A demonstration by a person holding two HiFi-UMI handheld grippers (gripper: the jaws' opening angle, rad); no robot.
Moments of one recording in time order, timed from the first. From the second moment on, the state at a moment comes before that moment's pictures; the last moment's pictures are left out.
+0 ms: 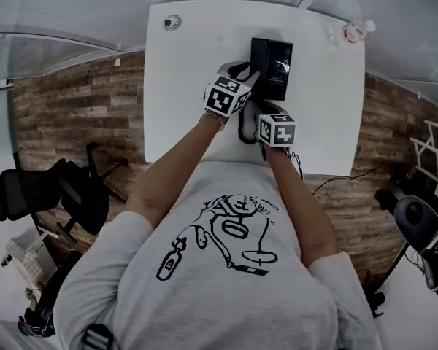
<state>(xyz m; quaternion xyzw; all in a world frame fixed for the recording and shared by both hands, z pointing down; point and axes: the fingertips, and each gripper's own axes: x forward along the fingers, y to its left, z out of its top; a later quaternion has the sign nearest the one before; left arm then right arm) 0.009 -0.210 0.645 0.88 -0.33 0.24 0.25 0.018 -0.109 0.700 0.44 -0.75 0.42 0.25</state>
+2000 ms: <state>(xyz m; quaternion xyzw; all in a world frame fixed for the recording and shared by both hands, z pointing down) -0.036 -0.148 0.491 0.87 -0.43 0.10 0.21 0.094 -0.118 0.483 0.47 -0.85 0.14 0.19</state>
